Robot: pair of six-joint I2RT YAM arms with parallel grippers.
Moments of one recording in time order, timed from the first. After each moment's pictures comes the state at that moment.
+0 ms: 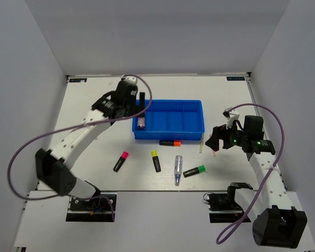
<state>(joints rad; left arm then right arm) -0.57 1.56 1.50 -0.75 -0.32 -0.34 -0.02 0.87 0.69 -0.60 -0.65 -0.21</state>
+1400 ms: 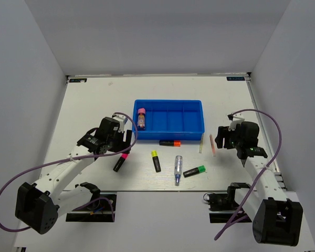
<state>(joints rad) -0.49 1.05 0.75 -0.61 -0.05 -0.23 -0.03 0.91 0.49 -0.26 -0.29 -0.11</state>
